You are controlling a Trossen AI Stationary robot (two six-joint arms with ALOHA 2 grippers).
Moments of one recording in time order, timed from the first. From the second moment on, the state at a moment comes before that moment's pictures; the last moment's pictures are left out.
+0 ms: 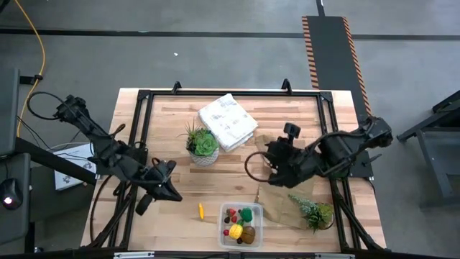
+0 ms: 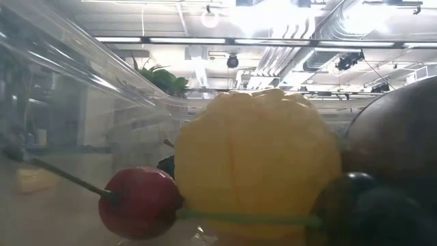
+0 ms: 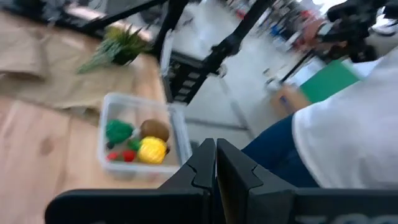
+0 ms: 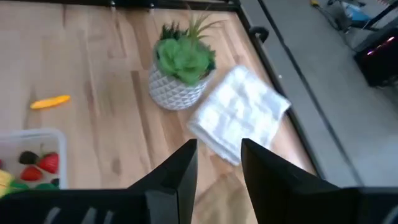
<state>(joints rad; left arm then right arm) -0.58 0.92 0.78 -0.14 -0.20 -0.59 0.47 1.62 1.96 -1.38 0.72 0.46</state>
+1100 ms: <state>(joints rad) -0.41 1.42 1.53 -1.23 -0.08 -0.07 0.11 1.14 0.88 -0.39 0.23 0.59</state>
